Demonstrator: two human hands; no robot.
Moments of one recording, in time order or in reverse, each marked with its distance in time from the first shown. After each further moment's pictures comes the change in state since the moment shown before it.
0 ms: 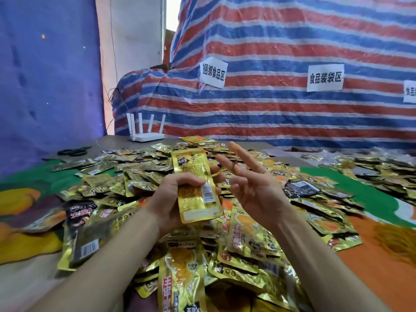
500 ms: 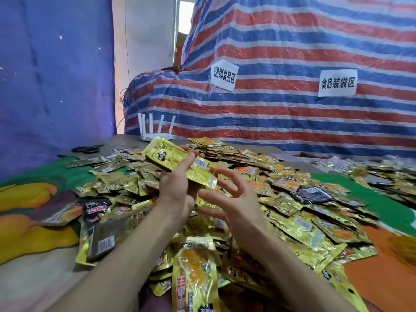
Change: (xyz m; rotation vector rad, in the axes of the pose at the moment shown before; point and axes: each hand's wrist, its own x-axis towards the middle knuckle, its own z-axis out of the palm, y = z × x) left_hand 0.005 0.010 0.009 -0.034 0.517 0.468; right_hand -0.005 0.057 0.039 -0.444 0.156 -0.076
